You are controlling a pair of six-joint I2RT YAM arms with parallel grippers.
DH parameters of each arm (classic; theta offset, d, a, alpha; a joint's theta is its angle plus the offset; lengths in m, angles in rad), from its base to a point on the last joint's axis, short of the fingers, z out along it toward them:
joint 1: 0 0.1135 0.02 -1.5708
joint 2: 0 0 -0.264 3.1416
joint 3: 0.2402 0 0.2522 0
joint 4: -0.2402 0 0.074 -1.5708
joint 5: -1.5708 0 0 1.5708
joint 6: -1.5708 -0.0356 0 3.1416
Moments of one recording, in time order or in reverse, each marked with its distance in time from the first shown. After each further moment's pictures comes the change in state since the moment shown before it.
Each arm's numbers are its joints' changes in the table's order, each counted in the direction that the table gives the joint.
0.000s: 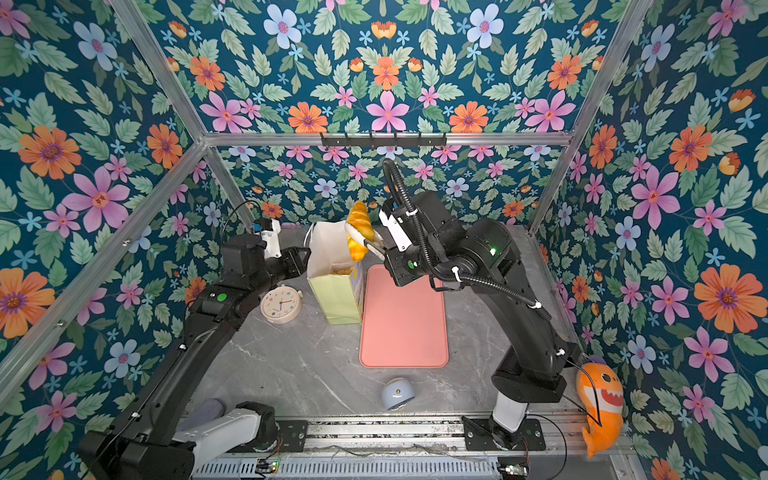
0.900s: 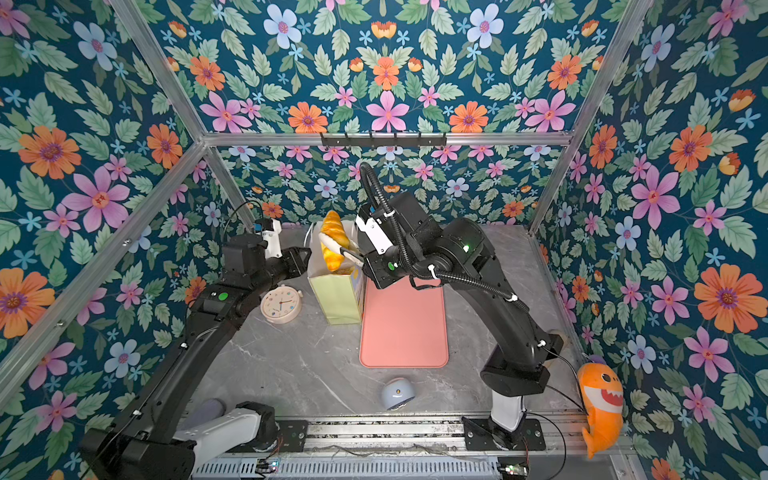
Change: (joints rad) left arm 0.000 0.010 -0.001 0.000 0.003 0.000; right arm 0.031 0.065 0.010 0.068 0.113 0.003
